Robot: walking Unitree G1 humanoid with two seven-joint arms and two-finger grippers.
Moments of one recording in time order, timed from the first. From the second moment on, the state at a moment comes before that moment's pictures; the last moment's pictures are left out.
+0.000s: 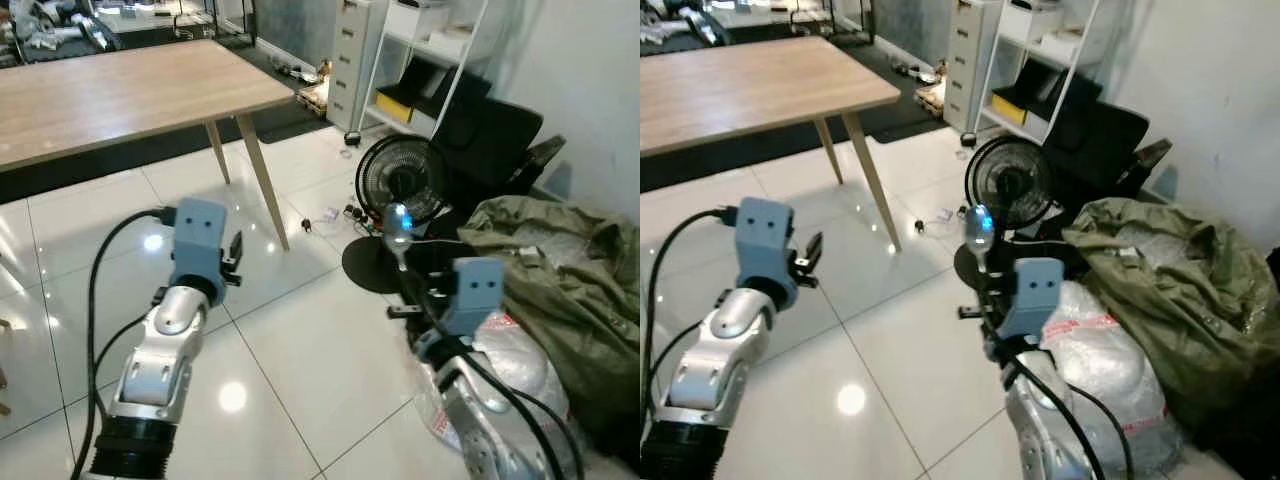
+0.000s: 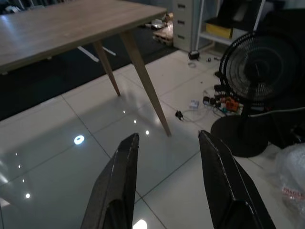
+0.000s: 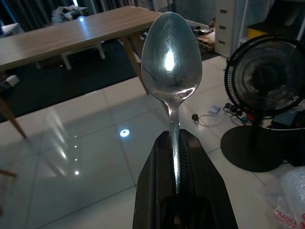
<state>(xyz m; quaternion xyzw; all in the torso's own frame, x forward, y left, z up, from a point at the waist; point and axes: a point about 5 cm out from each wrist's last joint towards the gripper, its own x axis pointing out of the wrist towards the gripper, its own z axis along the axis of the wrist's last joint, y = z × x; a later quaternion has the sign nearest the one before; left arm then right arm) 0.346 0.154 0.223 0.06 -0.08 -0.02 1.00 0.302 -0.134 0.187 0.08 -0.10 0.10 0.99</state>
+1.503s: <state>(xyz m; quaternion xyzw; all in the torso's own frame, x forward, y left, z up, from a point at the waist) 0.347 0.151 0.222 0.06 -0.08 -0.02 1.00 0.305 -0.144 0.191 0.08 -0.11 0.08 0.99</state>
